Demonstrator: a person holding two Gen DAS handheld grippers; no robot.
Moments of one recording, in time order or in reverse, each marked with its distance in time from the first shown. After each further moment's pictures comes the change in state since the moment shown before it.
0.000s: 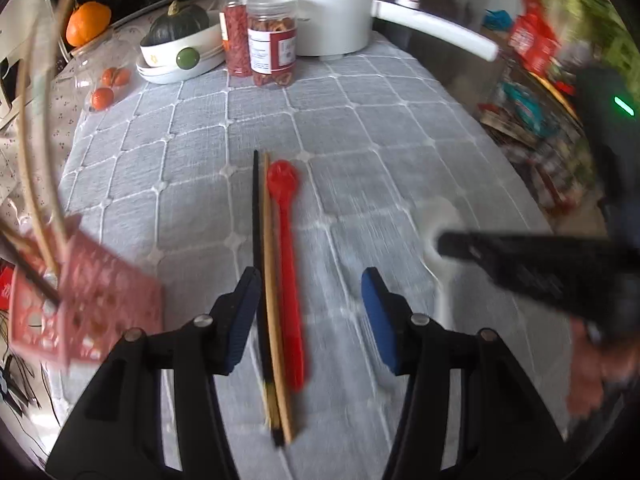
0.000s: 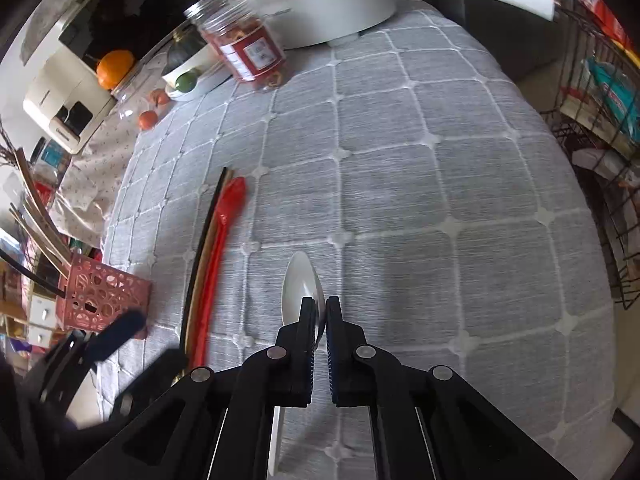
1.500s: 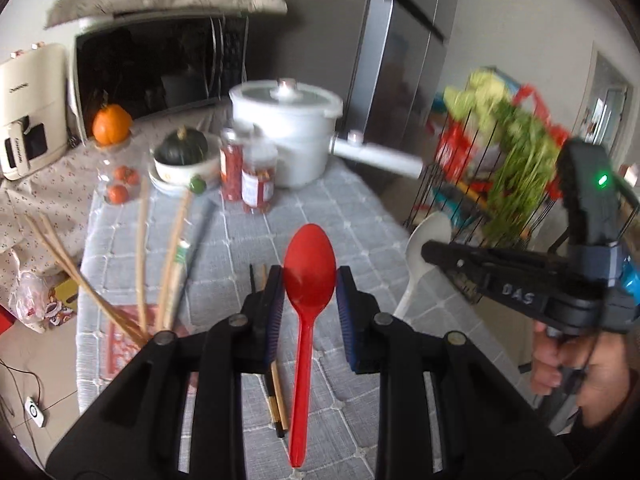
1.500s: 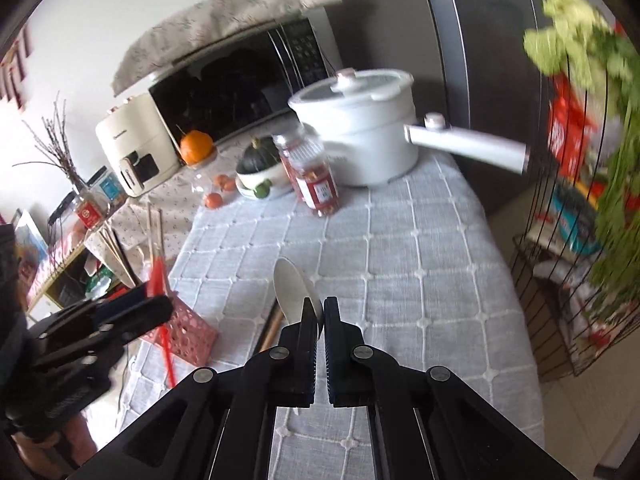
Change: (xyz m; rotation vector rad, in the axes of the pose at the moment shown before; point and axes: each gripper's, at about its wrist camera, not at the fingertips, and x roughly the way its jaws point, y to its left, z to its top) left arm -0.158 0.034 -0.004 0.010 -0.389 -0.187; right arm -0.138 0.047 -0.022 -0.168 -0.399 0.019
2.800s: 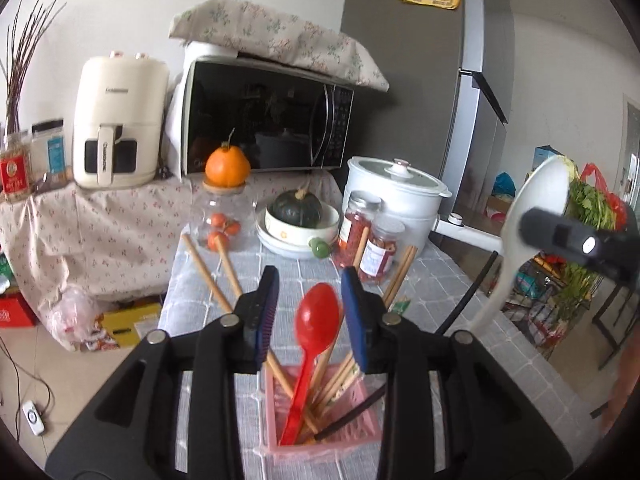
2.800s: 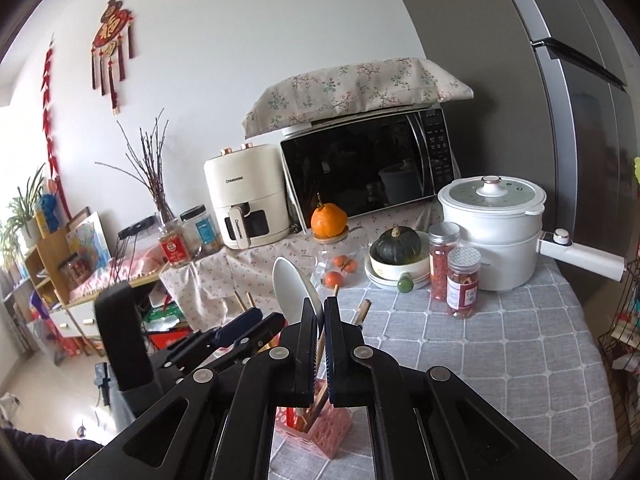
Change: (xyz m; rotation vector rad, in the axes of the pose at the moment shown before) left arm -0.010 0.129 -0.024 -0.119 -0.267 0.170; right arm -0.004 0.158 0.011 -0.167 -0.294 0.233
